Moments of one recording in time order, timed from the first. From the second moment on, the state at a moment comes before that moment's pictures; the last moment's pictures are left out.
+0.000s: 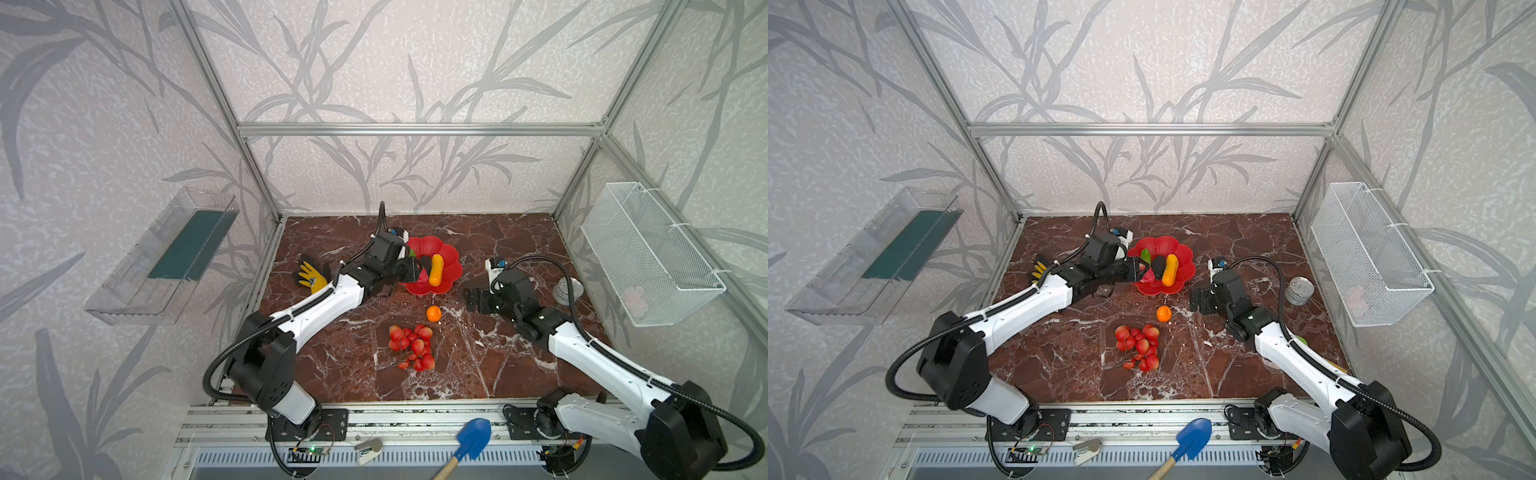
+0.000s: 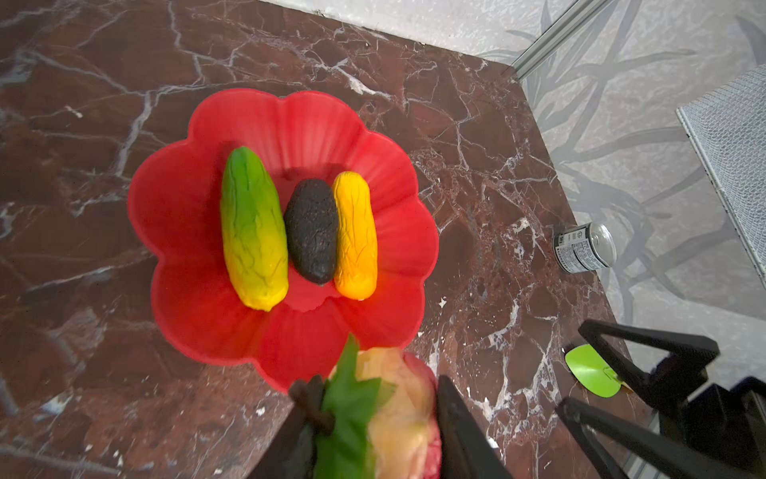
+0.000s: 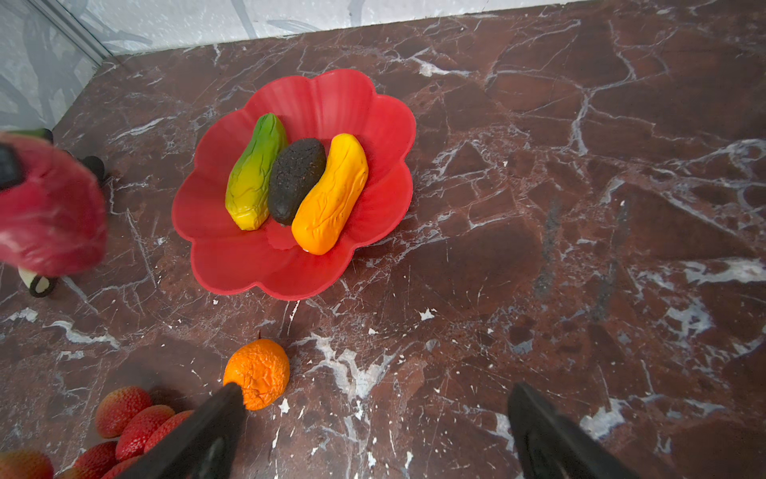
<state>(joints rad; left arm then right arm) -0.59 1.61 1.21 -0.25 0.12 -0.54 0.48 1.10 0.68 -0.22 0.10 0.34</state>
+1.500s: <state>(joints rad) -0.50 1.10 0.87 -0.08 -0.26 -0.38 0.68 1.33 0.69 -0.15 -0.02 0.47</state>
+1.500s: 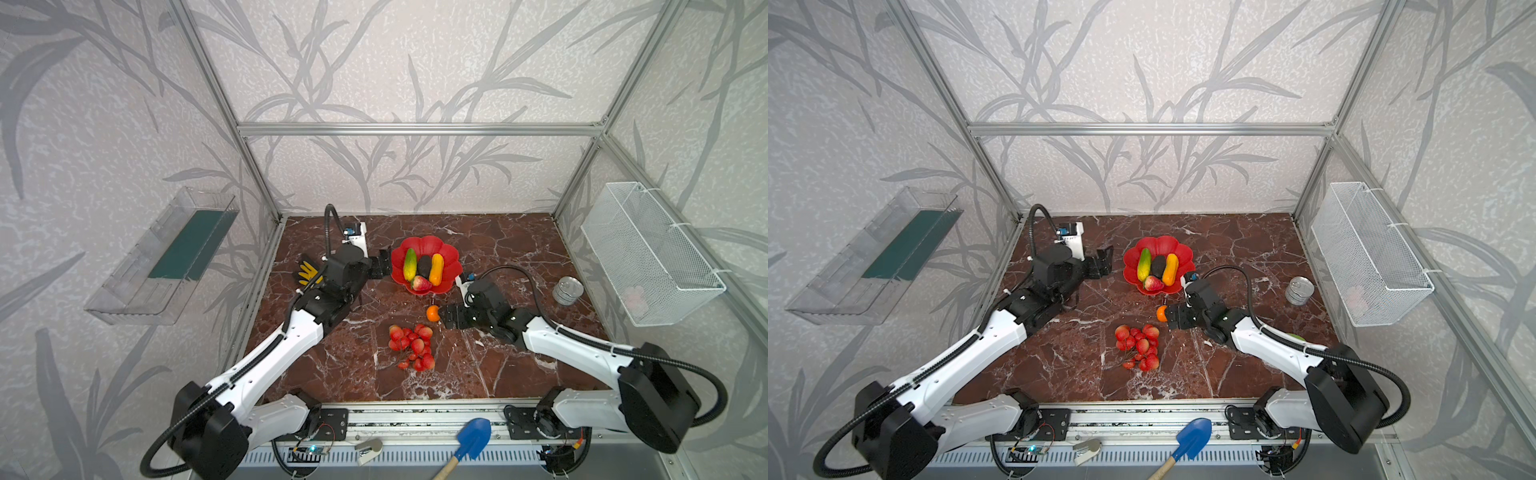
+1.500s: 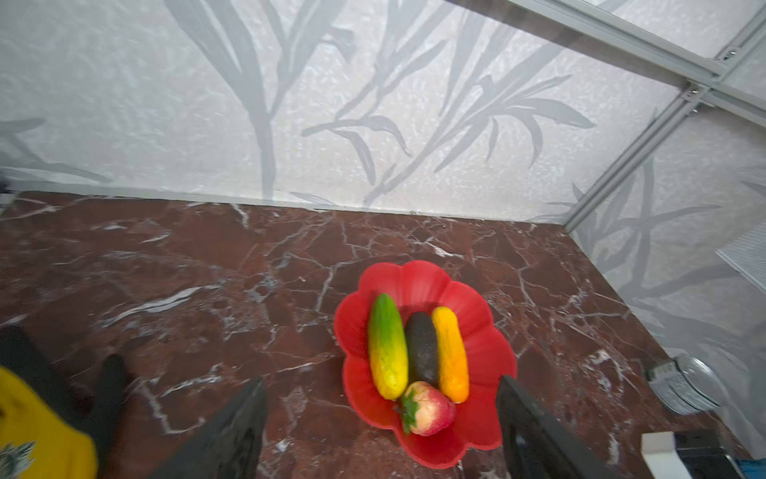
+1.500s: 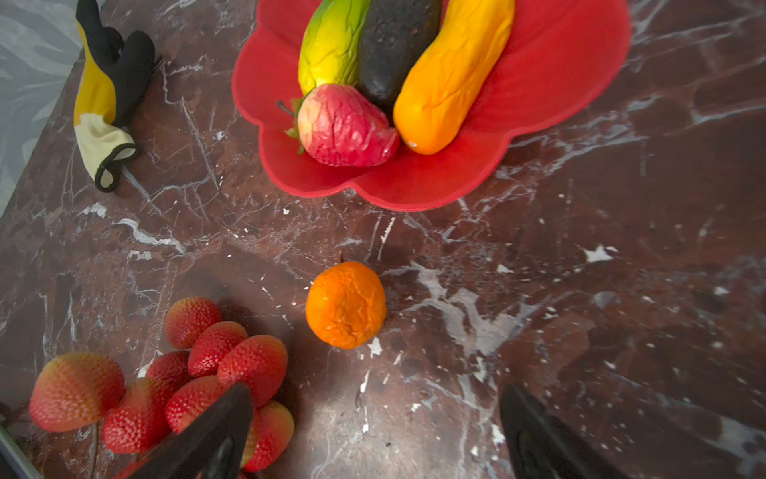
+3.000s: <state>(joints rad) -0.36 0.81 0.69 -0.23 -0.28 -0.27 0.66 1.44 0.99 -0.19 0.20 0.36</state>
